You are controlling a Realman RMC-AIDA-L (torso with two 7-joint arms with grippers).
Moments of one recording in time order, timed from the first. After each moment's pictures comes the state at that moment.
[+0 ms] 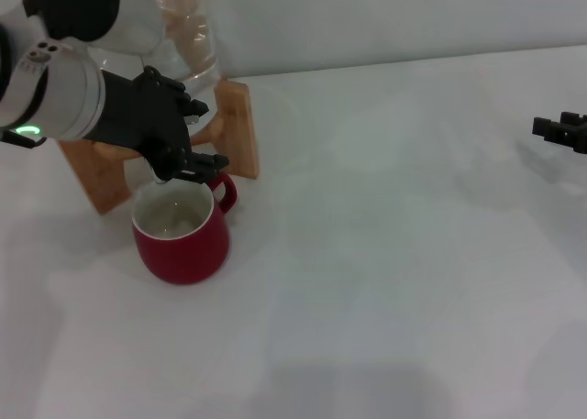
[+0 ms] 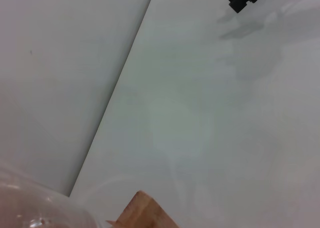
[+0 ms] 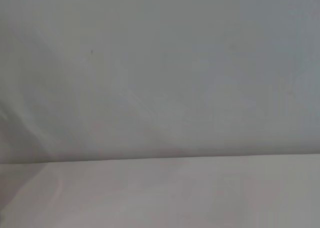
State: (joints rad) left arm -0.71 -2.08 1.40 1.44 -0.68 -1.40 1.09; right arm 0.36 1.75 1.81 0.48 -1.08 0.88 -1.64
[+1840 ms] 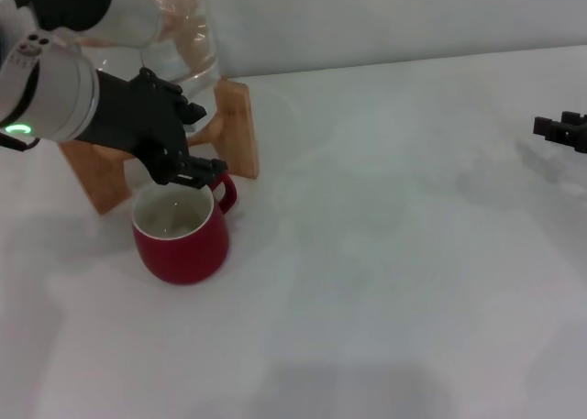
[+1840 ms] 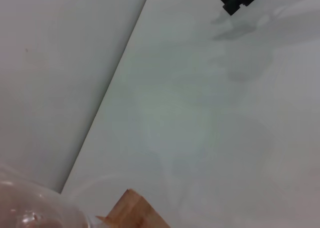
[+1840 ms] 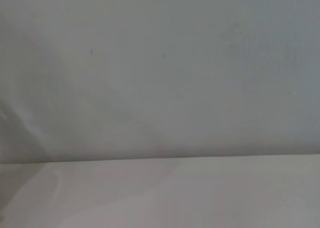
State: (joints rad) left arm -0.71 -2.08 1.39 1.50 -0.67 -1.48 1.04; right arm 0.36 1.75 1.81 0.48 -1.08 0.88 -1.63
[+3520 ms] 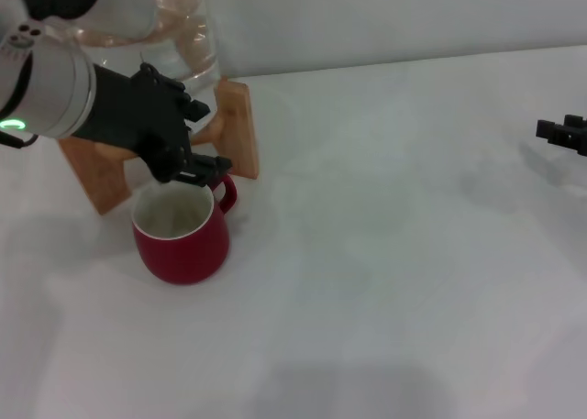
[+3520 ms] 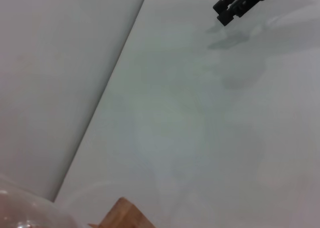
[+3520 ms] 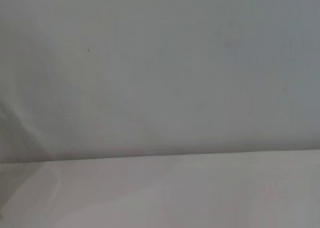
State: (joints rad) left arm -0.71 -2.08 1.37 1.54 -0.70 -1.52 1.02; right arm 0.36 1.75 1.81 0.48 -1.08 0.88 -1.63
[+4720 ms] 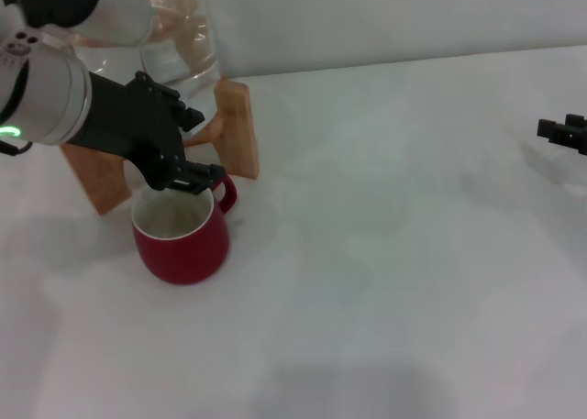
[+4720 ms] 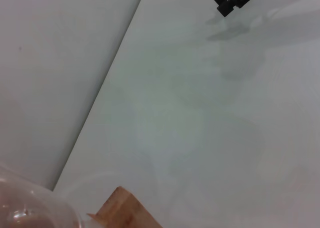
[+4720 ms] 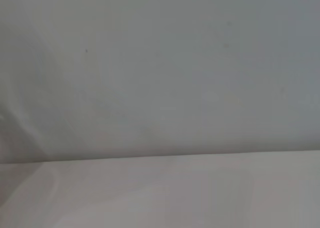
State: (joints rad) left arm -0.70 -2.08 1.37 1.55 -0.68 -1.53 1.02; right arm 0.36 1.75 1.81 0.48 -1.08 0.88 -1.63
